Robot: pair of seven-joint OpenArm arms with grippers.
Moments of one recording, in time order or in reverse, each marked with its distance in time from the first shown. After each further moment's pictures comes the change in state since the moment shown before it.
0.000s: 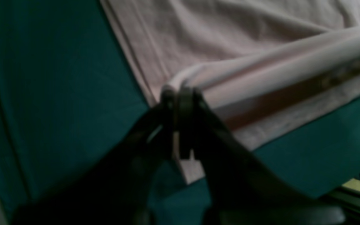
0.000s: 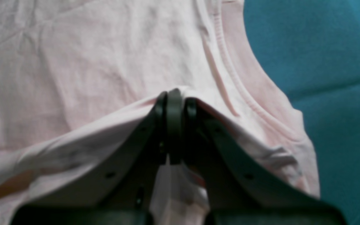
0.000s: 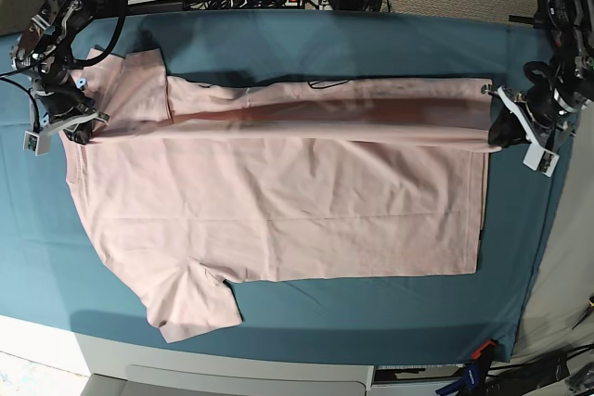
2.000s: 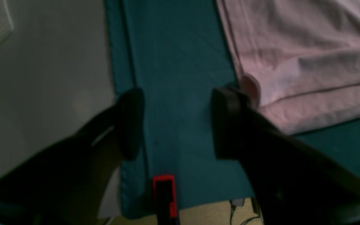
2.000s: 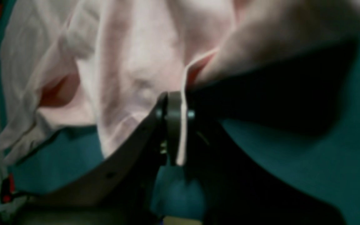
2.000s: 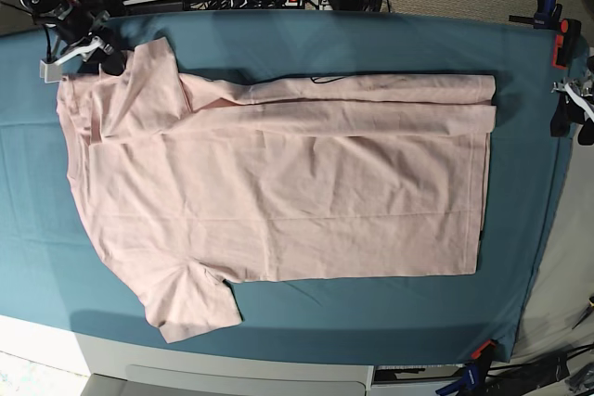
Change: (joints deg) left arm 6.9 -7.3 -16.6 0.3 -5.0 -1.4 3.3; right arm -11.6 -3.1 11.8 -8.6 34.2 12.7 -19.2
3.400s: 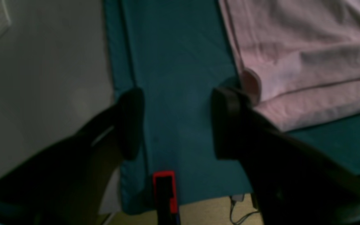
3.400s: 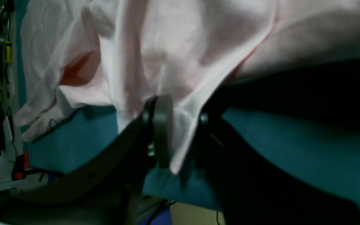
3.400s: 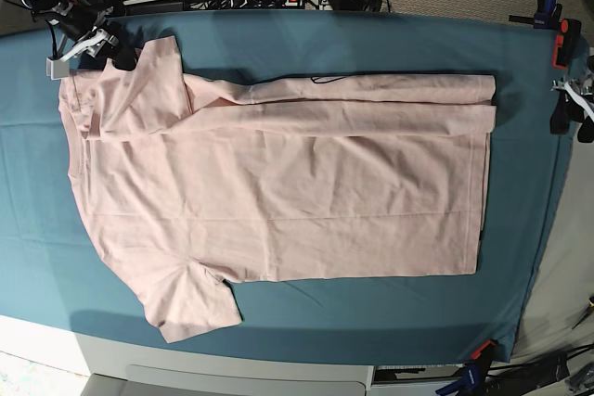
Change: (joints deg) left arm 0.0 0.0 0.0 0.0 0.0 0.0 1.3; right arm -0.3 0.0 0.0 0.0 4.9 2.4 -6.4
